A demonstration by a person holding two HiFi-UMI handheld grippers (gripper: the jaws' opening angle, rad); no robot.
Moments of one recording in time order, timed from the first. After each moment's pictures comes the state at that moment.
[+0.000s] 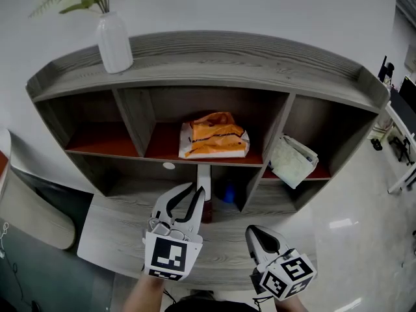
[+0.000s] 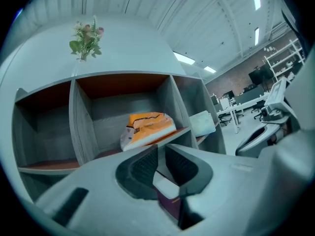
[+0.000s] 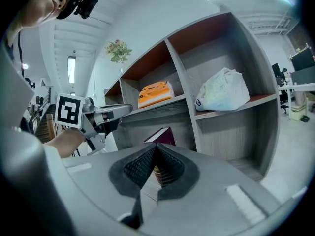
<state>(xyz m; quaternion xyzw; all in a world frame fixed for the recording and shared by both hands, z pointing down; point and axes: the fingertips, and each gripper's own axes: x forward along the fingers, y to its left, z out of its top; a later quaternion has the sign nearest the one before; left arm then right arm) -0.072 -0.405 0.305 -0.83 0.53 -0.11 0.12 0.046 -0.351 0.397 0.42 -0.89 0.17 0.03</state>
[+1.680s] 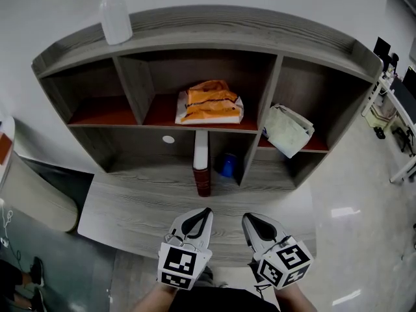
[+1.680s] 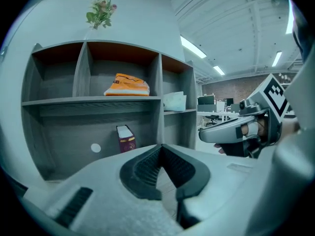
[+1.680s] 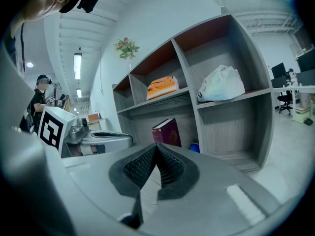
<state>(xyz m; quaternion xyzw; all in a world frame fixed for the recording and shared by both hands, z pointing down) -0.025 -0.309 0.423 -0.84 0.52 -0.13 -0.06 0.055 -0.304 0.422 0.39 -0.90 0.16 0.06</state>
